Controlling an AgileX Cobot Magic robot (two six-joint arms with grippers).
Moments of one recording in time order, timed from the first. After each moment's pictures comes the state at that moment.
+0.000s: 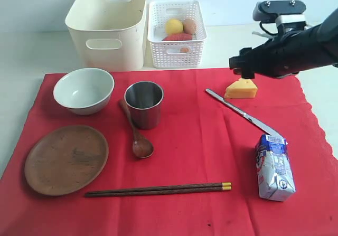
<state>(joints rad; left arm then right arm) 0.04 0.01 0.00 0.04 0.15 -0.03 0.38 1.75 -0.88 0.77 0.11 -0.66</state>
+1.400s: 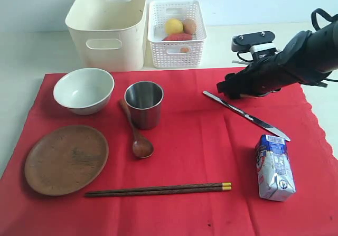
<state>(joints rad) 0.04 0.01 0.00 0.04 0.15 -0.03 0.39 2.02 -0.99 0.76 0.03 -0.71</state>
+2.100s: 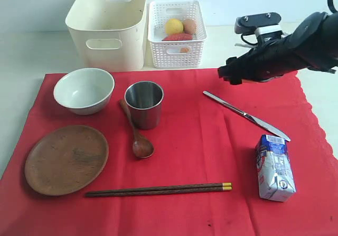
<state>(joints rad) 0.04 0.01 0.00 0.04 0.15 -0.03 0.39 1.90 -0.99 0.76 0.08 -0.71</state>
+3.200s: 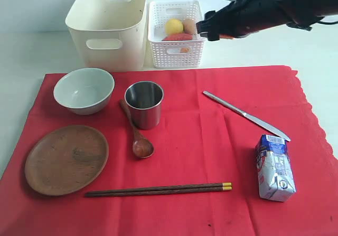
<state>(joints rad) 0.04 0.01 0.00 0.04 0.15 -0.03 0.45 1.94 -1.27 0.81 0.16 -0.79</state>
